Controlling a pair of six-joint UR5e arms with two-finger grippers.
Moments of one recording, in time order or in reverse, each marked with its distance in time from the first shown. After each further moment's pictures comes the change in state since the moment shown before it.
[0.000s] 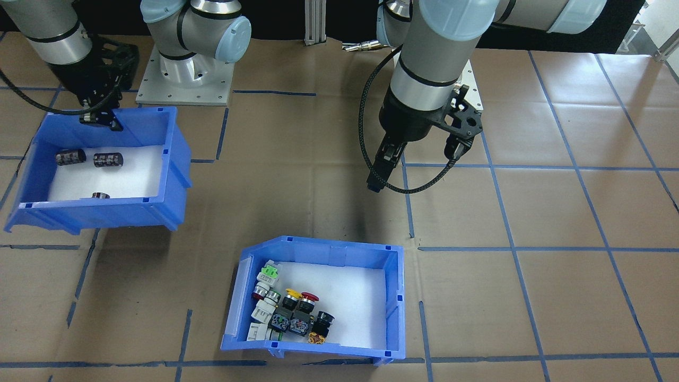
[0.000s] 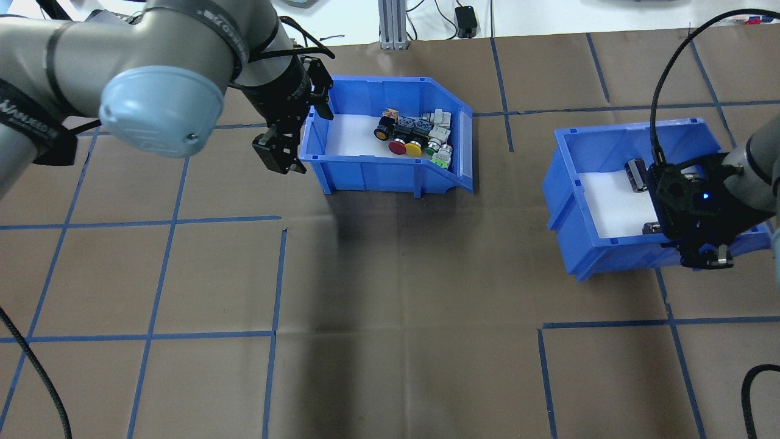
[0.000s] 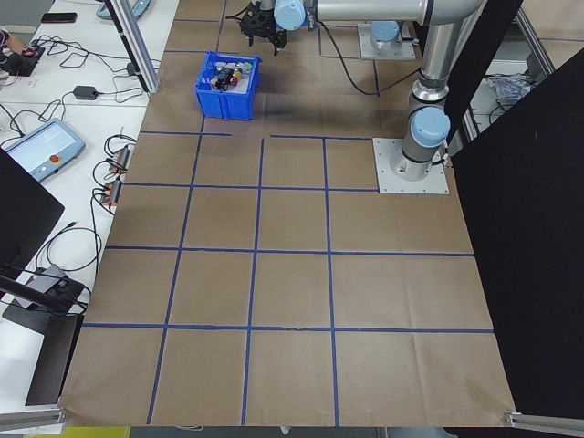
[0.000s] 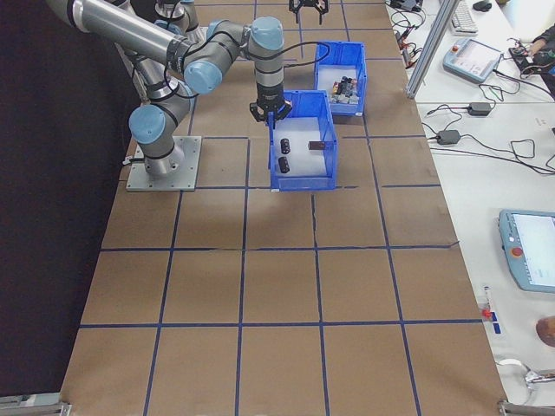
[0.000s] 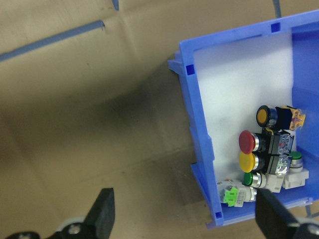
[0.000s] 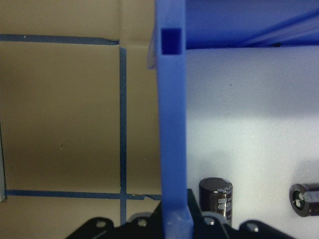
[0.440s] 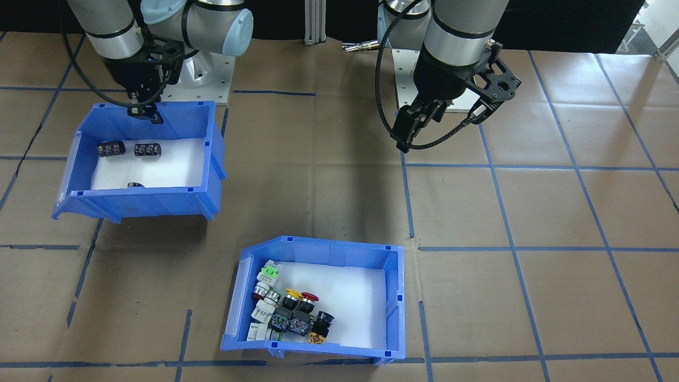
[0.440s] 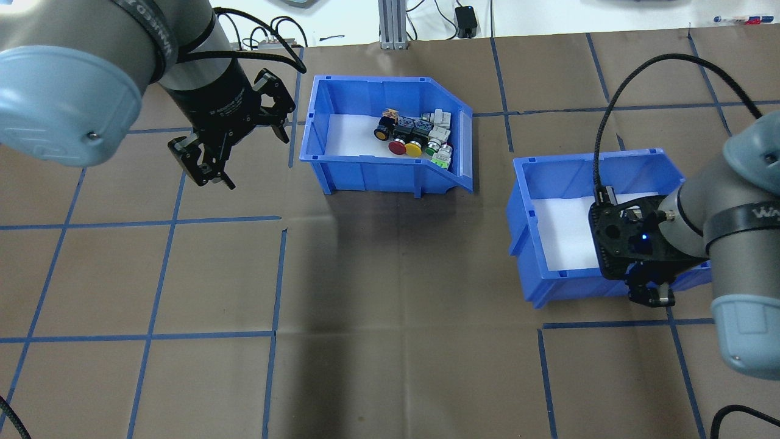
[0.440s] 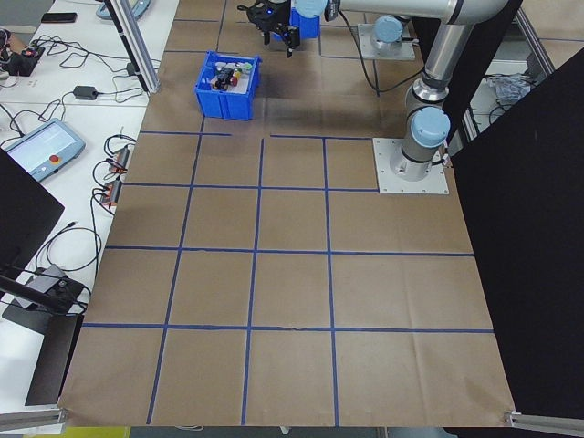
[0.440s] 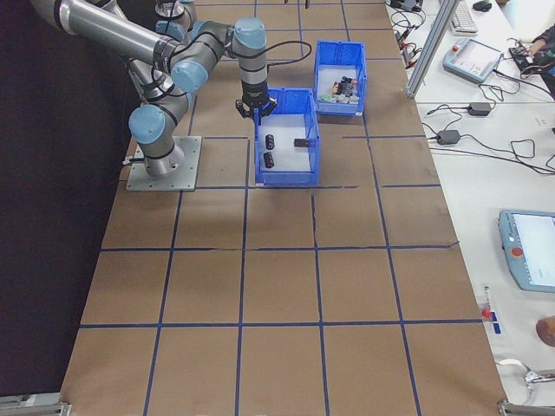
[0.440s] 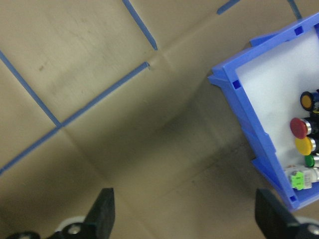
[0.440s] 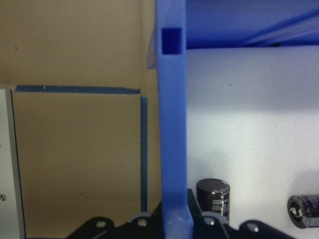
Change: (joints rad) left arm 0.041 0.108 -0.004 -0.161 0.104 0.424; right arm 0.195 -0.049 0.069 -0.017 -0.003 0.219
